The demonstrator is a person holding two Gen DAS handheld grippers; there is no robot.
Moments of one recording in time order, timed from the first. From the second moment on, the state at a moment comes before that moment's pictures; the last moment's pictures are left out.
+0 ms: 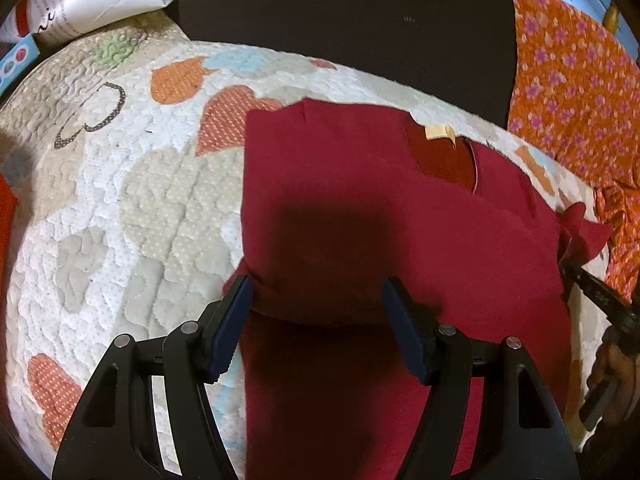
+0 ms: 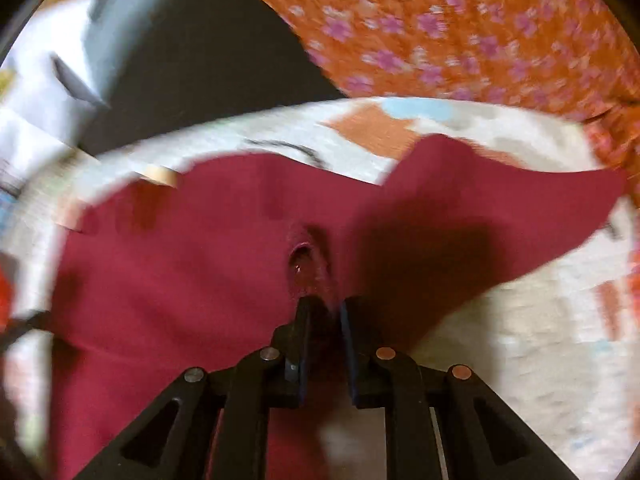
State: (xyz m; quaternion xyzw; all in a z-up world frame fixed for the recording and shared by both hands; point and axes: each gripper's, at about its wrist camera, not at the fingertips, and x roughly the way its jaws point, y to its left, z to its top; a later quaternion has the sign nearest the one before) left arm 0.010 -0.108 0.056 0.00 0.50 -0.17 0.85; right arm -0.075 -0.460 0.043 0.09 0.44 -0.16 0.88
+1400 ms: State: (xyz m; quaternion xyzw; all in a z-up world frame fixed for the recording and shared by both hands) left arm 0.042 -0.023 0.095 -0.22 0.45 -0.18 0.84; right arm -0.033 -0.302 0.110 0.13 0.39 0.13 0.90
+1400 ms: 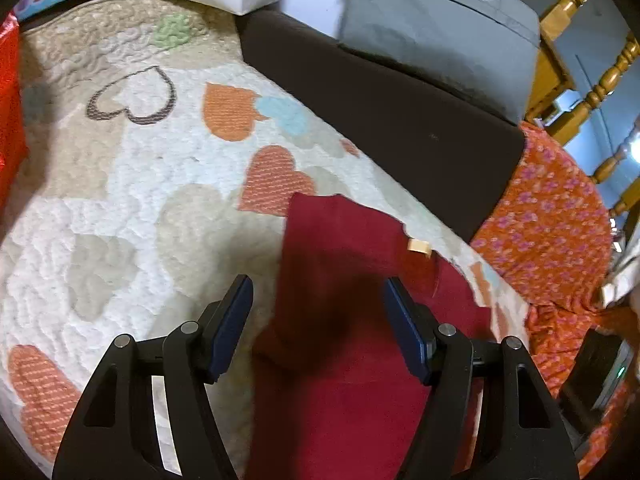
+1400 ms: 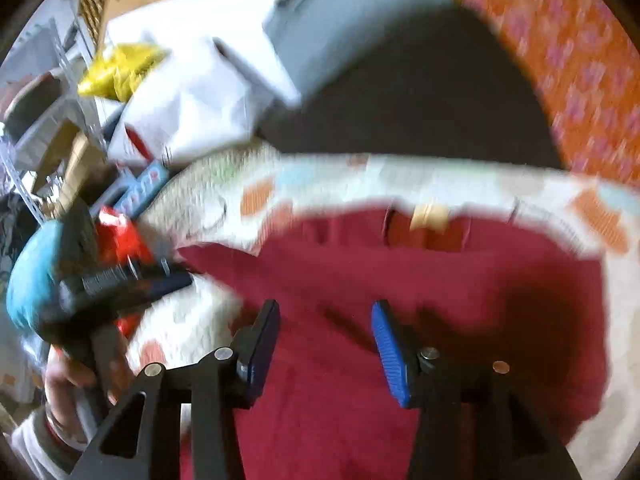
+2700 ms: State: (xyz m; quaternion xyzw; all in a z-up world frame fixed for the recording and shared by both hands) left arm 0.061 -0.073 0.079 -0.10 0.47 -0.22 0.85; right arm -0.067 -0.423 0.106 0.12 0.41 0.00 0.91
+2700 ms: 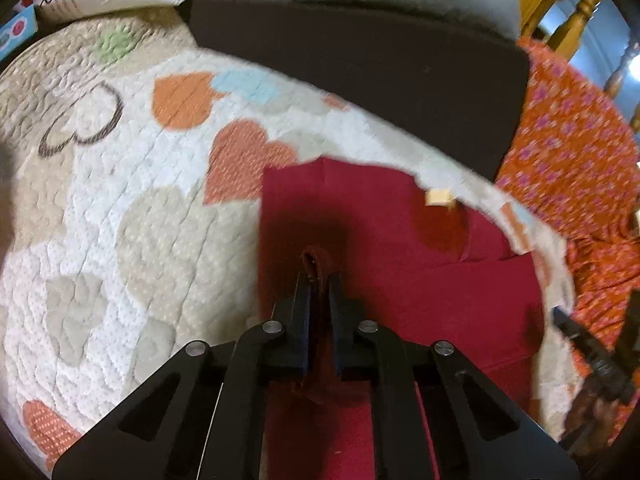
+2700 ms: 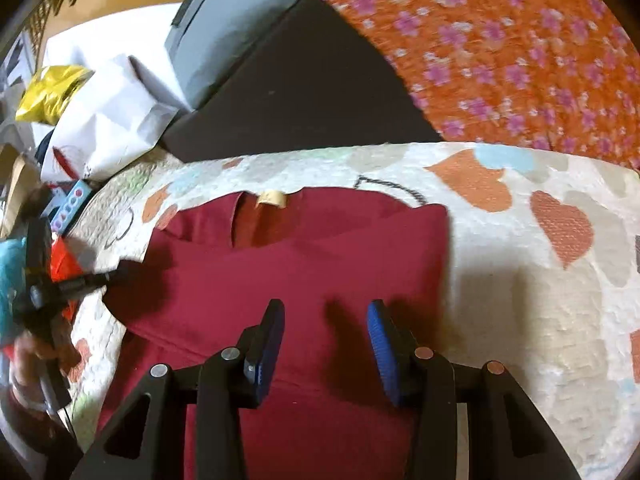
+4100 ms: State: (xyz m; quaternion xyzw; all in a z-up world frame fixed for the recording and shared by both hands) left arm 0.083 -0.088 0.049 -0.06 0.49 -0.18 0.85; right arm -0.080 -0.479 0.101 0.17 0.39 -0.08 0.90
